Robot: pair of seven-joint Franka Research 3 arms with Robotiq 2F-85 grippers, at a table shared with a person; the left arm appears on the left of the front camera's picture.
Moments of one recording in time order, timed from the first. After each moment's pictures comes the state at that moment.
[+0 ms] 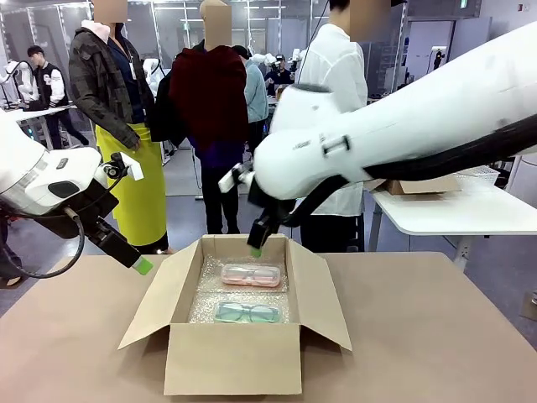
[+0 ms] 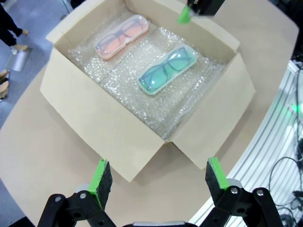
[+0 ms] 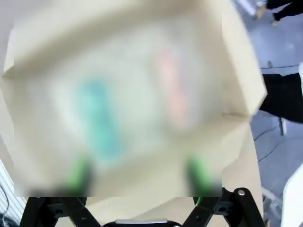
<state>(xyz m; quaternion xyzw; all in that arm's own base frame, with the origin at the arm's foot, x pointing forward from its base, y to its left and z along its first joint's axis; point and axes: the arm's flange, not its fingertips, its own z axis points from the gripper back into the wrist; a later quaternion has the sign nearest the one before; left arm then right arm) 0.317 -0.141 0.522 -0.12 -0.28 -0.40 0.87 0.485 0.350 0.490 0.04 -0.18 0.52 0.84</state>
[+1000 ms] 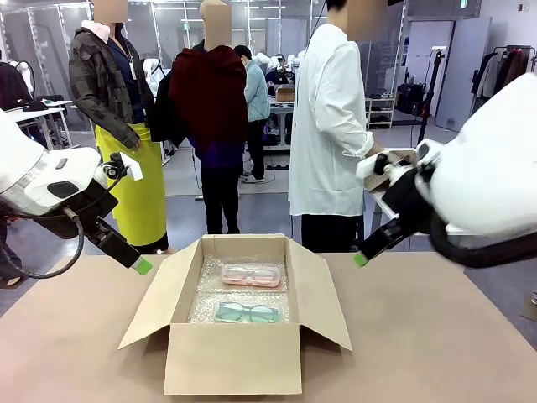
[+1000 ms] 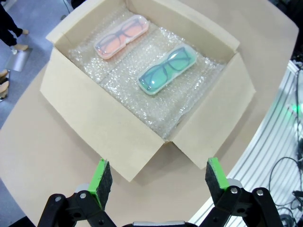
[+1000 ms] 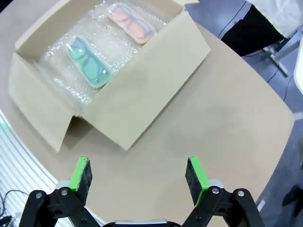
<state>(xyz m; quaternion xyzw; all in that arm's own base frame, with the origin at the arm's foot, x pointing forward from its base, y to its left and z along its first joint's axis) 0.317 -0.140 0.522 -0.12 -0.28 -0.39 0.87 0.332 0.132 0.521 0.11 -0.27 0.31 0.90</state>
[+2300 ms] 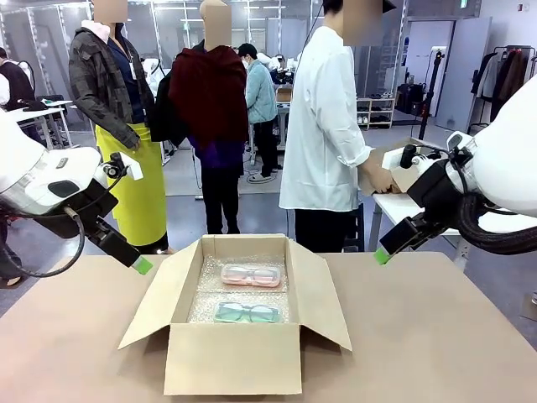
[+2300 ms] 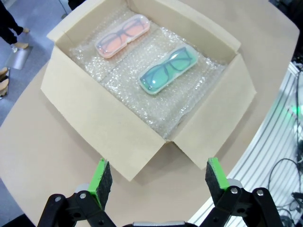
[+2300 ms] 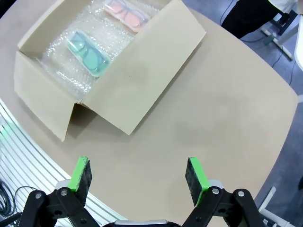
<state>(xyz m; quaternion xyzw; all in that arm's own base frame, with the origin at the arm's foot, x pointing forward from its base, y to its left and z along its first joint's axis) 0.321 -0.138 0.522 -0.12 -0.27 -0.39 0.87 0.323 0.113 0.529 0.12 -0.25 0.28 0.92</state>
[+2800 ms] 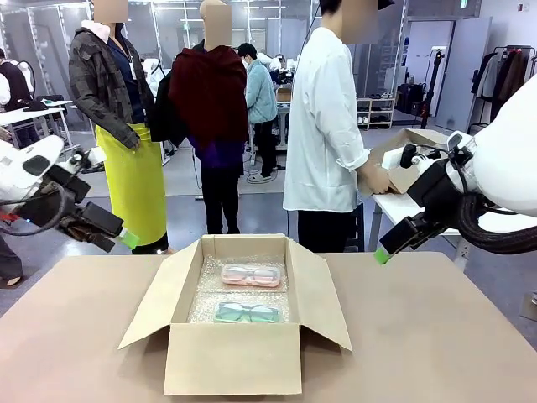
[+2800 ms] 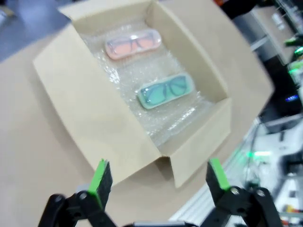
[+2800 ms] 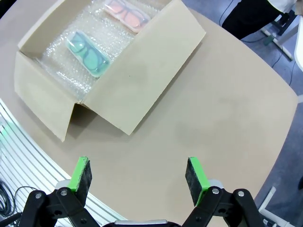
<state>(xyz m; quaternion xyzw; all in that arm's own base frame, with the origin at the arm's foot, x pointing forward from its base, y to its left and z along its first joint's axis) 0.371 -0.063 0.500 -0.30 -0.25 -0.22 0.89 0.323 0.113 0.530 0.12 -0.25 0.28 0.92</state>
